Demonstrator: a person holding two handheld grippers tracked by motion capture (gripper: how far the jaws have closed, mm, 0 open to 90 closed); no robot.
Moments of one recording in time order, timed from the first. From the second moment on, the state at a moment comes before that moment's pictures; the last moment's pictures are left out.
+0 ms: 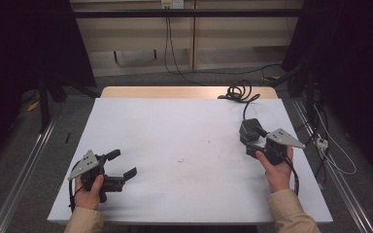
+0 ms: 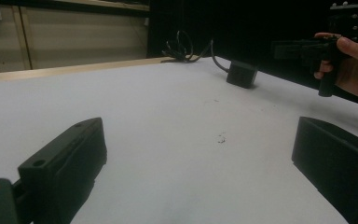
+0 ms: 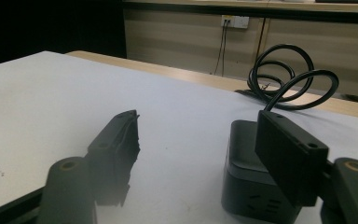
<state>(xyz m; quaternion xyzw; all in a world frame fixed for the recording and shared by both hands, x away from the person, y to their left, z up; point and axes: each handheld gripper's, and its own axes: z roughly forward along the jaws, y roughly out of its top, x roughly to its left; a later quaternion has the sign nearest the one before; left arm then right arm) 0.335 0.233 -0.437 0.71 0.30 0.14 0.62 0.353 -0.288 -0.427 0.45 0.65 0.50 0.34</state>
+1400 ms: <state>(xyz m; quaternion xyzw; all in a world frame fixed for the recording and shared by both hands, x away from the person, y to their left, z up) 0.334 0.231 -0.438 0.71 0.30 0.14 0.62 0.378 -0.301 -0.417 0.47 0.66 0.49 0.32</state>
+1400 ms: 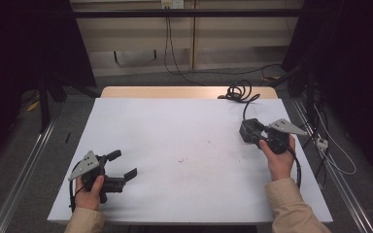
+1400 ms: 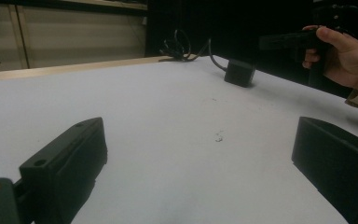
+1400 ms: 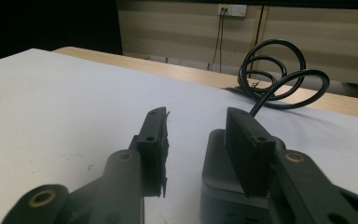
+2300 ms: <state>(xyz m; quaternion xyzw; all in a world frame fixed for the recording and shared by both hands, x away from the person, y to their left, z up) 0.334 0.232 -0.438 0.71 0.30 0.14 0.62 0.394 -0.310 -0.419 0.49 0.66 0.49 0.30</state>
